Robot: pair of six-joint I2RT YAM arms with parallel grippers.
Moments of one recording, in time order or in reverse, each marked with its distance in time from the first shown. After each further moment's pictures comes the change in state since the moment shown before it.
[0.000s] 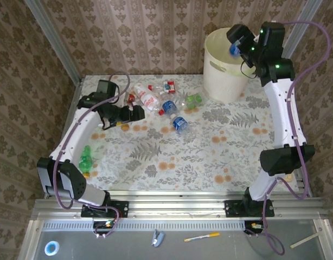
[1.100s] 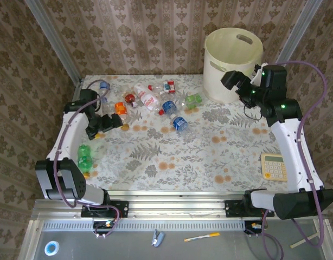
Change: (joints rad) left arm 0.256 -0.024 -0.103 -0.117 -0.208 -0.032; right arm 0.014 -0.480 -0.643 -0.020 -0.222 -0.089
